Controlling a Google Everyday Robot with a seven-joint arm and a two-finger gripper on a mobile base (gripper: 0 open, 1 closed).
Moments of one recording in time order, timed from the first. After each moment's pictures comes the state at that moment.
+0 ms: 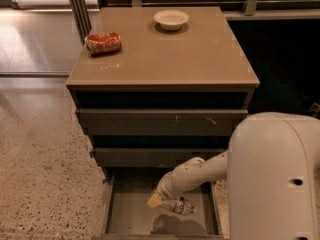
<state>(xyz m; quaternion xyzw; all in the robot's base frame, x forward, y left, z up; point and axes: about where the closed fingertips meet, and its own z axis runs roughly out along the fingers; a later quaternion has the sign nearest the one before) 0.505 0.008 0.360 -0.48 0.85 0.17 0.17</state>
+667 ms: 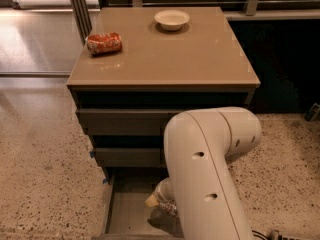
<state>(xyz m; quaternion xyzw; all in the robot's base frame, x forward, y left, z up) 0.540 0.017 0.269 -0.39 0.89 0.15 0.19</state>
